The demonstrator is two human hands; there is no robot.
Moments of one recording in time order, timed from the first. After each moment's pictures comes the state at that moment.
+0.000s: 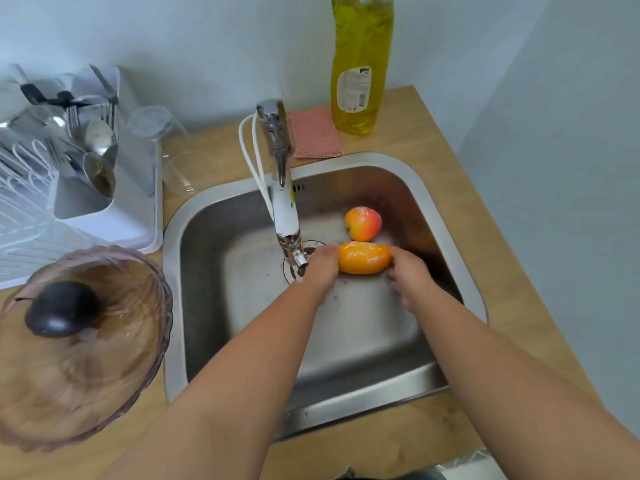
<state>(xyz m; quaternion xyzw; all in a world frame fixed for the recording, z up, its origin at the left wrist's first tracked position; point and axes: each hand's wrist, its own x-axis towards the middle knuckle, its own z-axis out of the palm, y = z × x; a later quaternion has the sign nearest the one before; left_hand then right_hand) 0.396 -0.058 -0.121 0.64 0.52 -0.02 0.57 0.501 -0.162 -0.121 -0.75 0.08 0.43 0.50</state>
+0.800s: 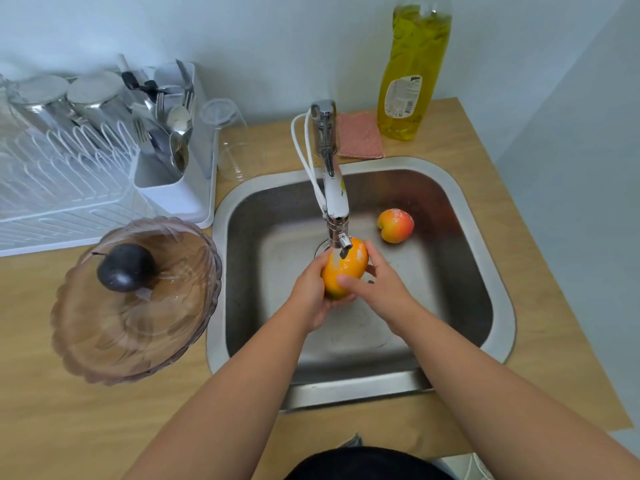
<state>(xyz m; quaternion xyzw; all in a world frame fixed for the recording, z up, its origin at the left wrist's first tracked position) 0.306 -0.078 -0.084 0.29 0.52 0.14 0.79 0.416 -0.155 -0.110 -0.68 -0.24 0.50 0.48</state>
